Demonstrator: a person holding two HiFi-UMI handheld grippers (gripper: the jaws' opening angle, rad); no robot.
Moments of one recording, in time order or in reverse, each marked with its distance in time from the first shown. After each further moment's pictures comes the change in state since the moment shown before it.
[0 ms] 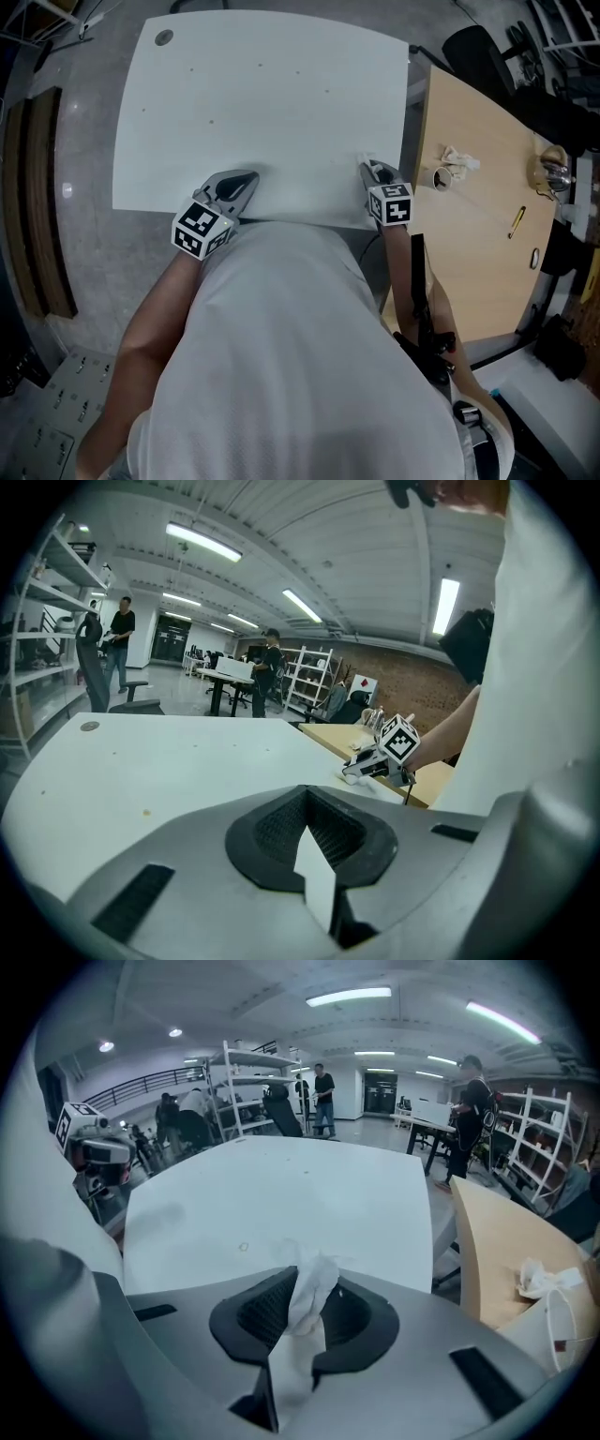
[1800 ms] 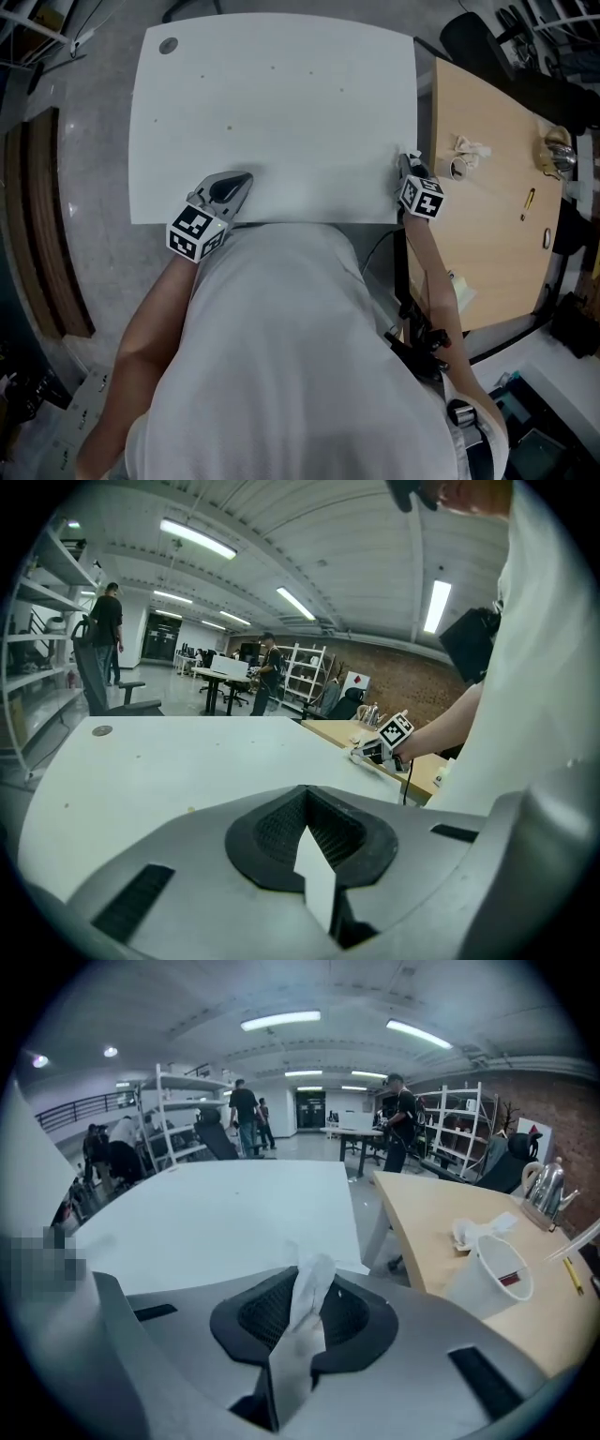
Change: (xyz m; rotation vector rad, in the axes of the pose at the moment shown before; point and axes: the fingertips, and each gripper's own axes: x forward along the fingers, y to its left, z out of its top) left arm -0.041 0.047 -0.011 0.034 0.022 -0.049; right arm -0.025 -0.066 -0.011 0.299 -0.119 -0.313
